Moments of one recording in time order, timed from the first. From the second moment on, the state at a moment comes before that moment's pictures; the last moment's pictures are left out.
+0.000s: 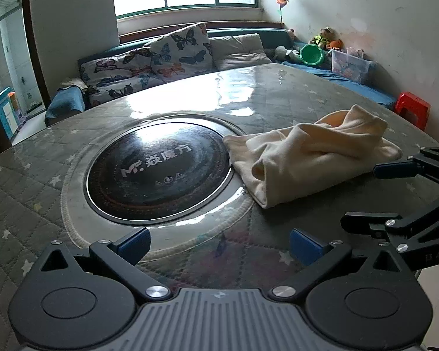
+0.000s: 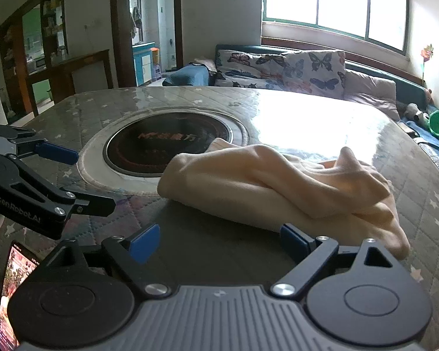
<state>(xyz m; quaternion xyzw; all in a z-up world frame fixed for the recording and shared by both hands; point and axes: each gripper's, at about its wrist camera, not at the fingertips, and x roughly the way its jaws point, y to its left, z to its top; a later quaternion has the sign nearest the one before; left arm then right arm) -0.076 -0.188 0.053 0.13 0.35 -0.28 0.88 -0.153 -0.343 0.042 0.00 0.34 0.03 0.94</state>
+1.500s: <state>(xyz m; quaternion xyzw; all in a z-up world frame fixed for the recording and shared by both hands) -0.062 -0.211 0.049 0.15 0.36 -0.31 0.87 -0.145 -0.366 0.040 0.01 0.34 -0.01 0.94</state>
